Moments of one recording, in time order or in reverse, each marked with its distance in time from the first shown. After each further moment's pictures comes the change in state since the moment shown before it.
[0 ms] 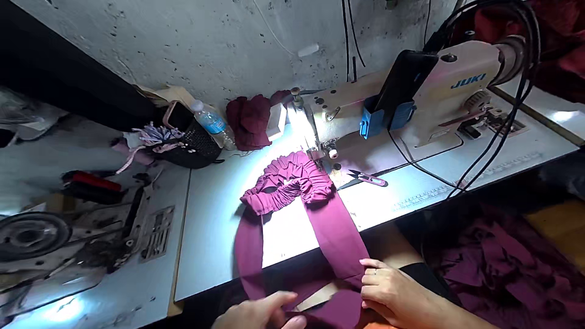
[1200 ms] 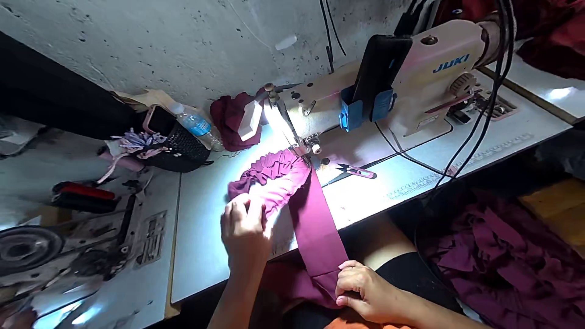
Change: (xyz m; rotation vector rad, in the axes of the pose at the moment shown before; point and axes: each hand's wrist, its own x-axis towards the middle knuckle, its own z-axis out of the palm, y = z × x) left_hand 0.136 -0.028 0.023 0.381 0.975 0.069; right_hand 0.009 -0.008 0.039 0.440 0.111 0.162
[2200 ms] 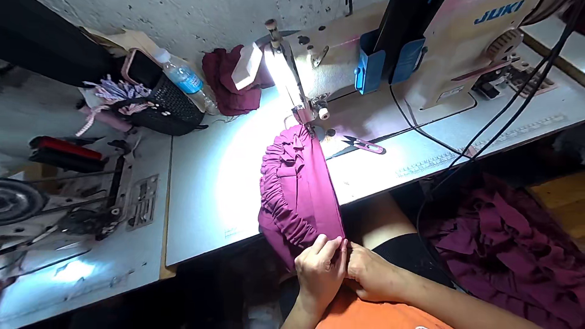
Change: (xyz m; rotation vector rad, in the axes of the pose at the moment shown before) left_hand -0.130 0.105 0.025 -0.519 -0.026 -0.056; right_hand -0.005 0.000 0.003 -0.239 -0.163 -0.067
